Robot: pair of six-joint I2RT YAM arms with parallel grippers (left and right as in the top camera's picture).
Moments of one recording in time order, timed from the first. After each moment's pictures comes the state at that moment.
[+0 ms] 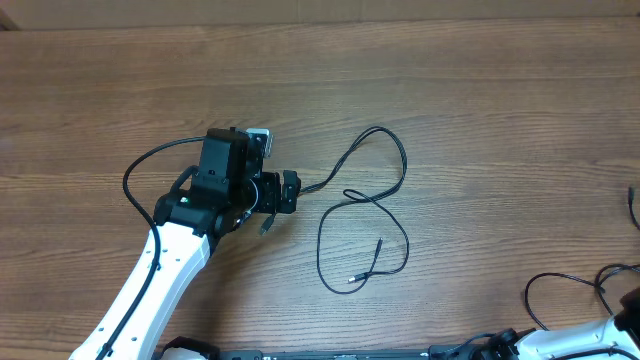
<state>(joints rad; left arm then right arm) -0.29 1.29 0.91 -0.57 0.20 -0.23 -1.09 1.88 1.56 -0.97 -0.58 0.59</state>
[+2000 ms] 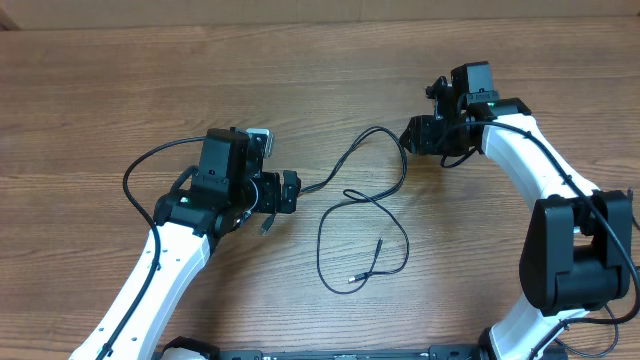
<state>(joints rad) -0.29 1.29 0.91 -0.57 0.20 -0.23 0.11 1.87 1.33 -0.66 -0.32 0.14</state>
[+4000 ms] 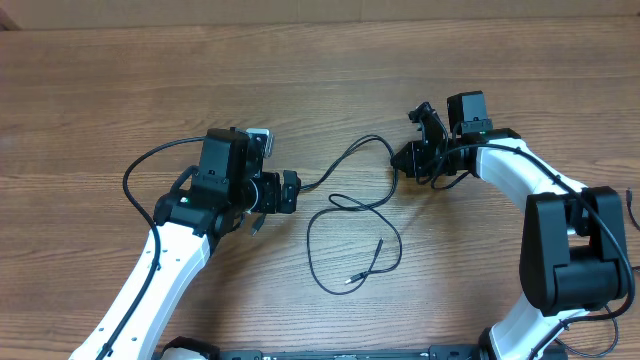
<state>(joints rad) -0.29 1.29 0.91 -0.57 0.20 -0.23 0.11 1.87 1.12 -0.44 -0.59 -0.01</state>
